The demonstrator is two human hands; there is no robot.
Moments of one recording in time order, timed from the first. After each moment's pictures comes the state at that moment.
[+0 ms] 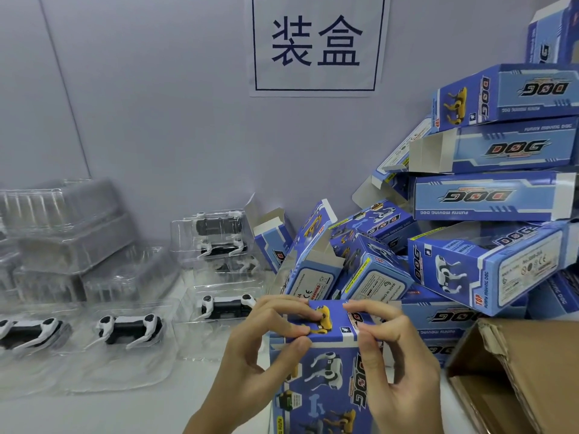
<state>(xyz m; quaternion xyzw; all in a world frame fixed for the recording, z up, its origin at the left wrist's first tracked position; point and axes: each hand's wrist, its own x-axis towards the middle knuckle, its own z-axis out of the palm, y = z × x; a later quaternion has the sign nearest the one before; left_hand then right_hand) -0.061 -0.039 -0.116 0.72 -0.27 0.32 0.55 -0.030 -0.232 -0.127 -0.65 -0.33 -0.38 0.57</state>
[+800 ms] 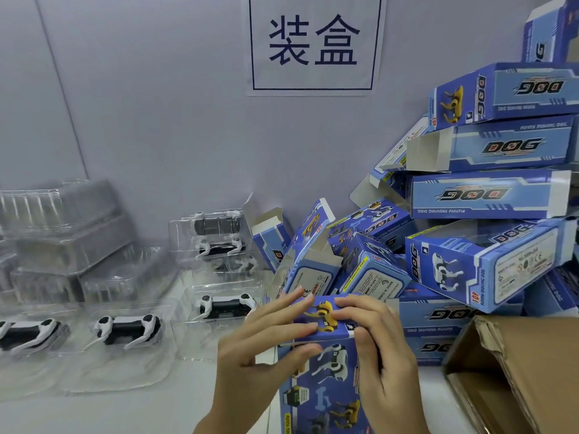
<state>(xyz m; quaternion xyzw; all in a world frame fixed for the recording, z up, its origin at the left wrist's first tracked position) -0.053 -0.043 -0.127 0.71 -0.27 0.43 0.48 -0.025 -0.225 -0.129 -0.70 -0.30 -0.35 0.54</state>
